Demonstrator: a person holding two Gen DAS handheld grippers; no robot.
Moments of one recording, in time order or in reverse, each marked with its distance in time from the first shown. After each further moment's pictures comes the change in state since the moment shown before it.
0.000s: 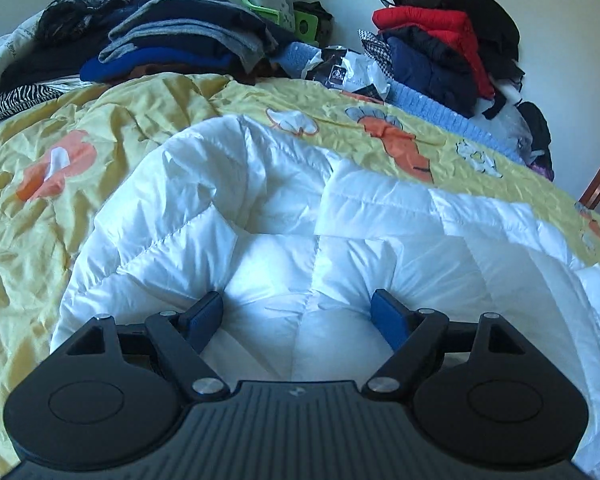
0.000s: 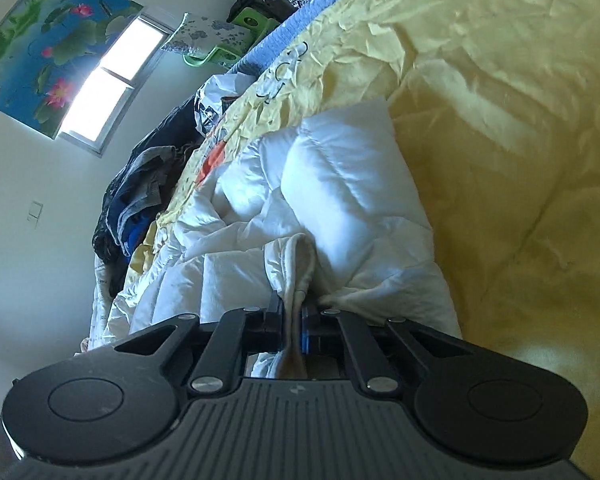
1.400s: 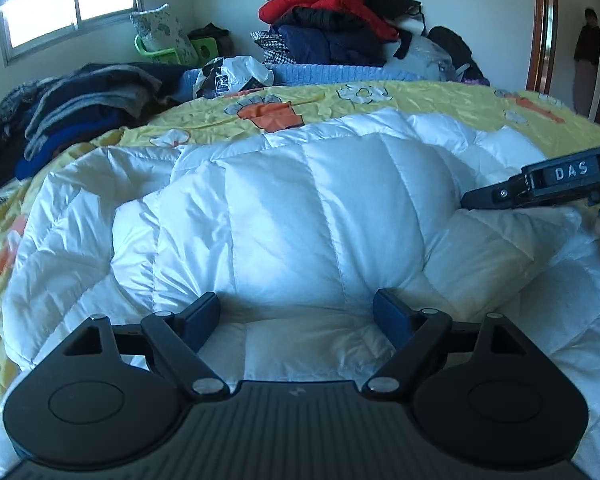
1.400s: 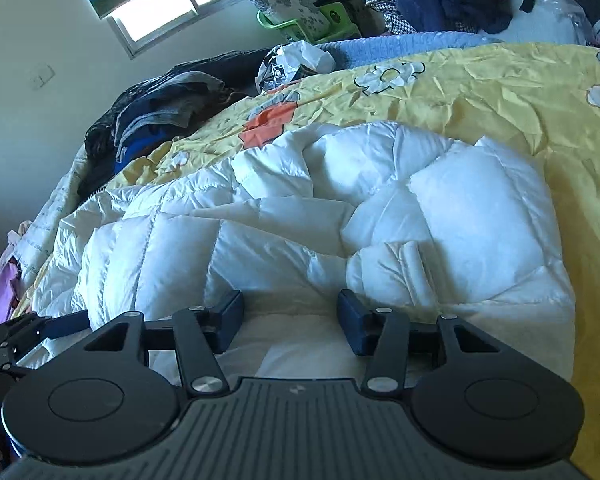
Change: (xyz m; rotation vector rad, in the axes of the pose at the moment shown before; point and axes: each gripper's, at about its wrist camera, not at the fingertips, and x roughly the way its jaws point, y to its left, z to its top) left arm -0.035 -0.089 -0.059 0.417 -0.029 -0.014; right arm 0.047 0.088 -0.044 -0.505 0.003 -0.152
